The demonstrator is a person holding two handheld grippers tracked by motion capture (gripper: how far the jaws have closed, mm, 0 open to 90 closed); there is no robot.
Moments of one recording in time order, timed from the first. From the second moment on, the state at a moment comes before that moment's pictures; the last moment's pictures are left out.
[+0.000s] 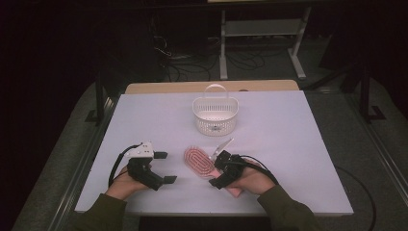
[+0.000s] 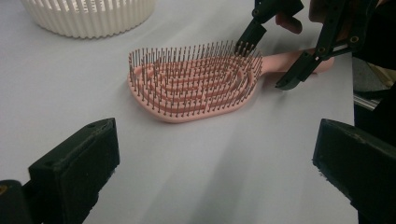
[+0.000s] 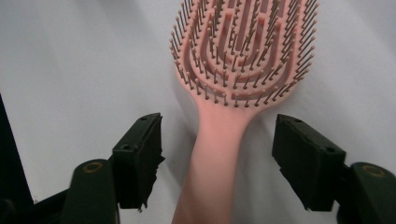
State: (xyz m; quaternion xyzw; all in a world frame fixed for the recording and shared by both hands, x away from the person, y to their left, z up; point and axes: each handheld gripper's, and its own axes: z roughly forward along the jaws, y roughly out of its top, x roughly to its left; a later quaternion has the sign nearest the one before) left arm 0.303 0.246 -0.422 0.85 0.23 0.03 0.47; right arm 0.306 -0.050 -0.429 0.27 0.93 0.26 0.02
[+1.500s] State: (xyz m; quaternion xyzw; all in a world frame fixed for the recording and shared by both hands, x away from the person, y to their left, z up) left arm 0.303 0.245 -0.422 0.85 0.23 0.03 0.47; right arm 0.306 -0.044 -0.428 0.30 0.93 0.23 0.04
